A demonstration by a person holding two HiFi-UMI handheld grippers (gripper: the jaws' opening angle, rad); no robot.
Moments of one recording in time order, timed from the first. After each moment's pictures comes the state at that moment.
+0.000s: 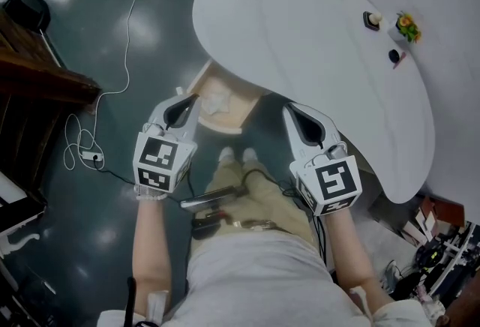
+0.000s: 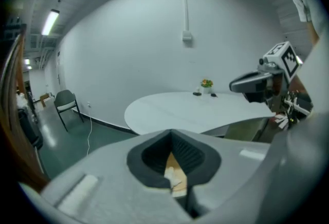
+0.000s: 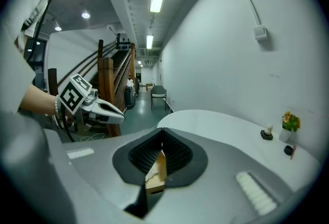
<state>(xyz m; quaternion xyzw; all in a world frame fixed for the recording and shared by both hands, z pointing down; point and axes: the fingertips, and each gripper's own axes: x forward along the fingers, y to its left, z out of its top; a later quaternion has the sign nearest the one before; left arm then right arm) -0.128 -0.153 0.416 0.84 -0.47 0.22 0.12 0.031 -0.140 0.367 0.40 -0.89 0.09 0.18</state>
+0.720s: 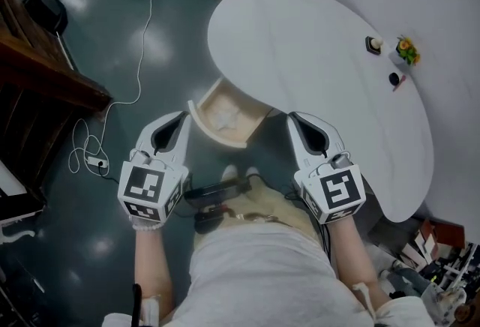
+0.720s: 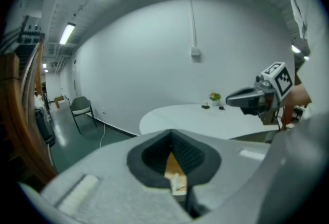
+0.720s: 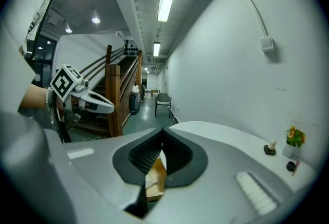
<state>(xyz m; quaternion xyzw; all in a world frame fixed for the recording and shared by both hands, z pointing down) -0.155 -0.117 0.336 0.82 -0.54 0.18 0.11 0.023 -0.137 0.326 0.37 -0.91 0.05 0.16</state>
